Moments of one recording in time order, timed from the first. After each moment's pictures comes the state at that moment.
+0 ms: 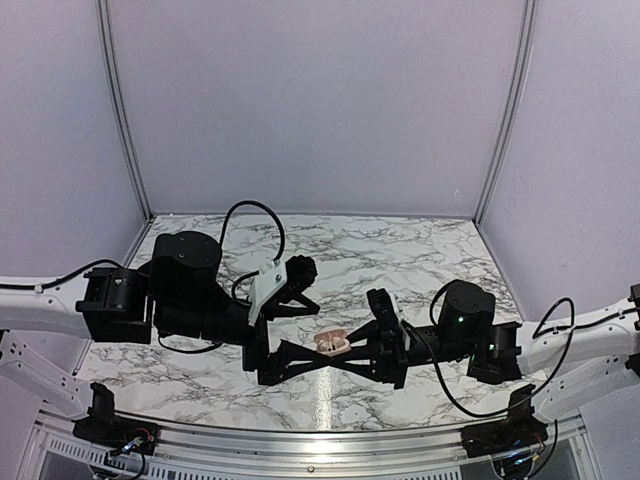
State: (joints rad) left arm -1.30 1.23 1.03 -0.17 0.13 -0.02; right arm 1.14 1.15 0.49 0.59 -0.48 0.11
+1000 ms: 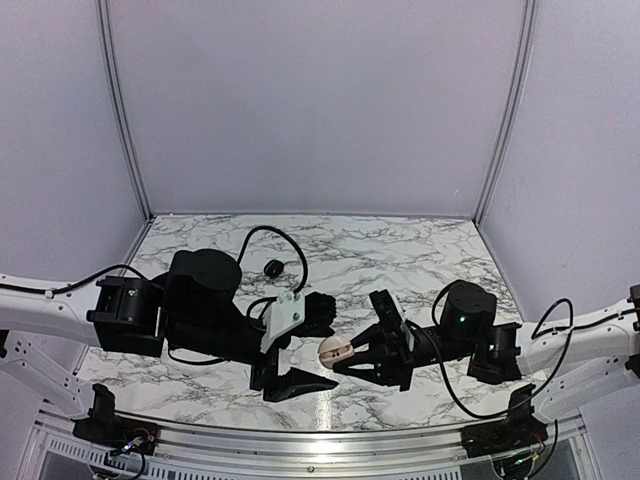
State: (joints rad) left arm -1.37 1.29 1.05 -0.17 0.15 0.14; right arm 1.11 1.15 0.47 0.62 -0.56 0.17
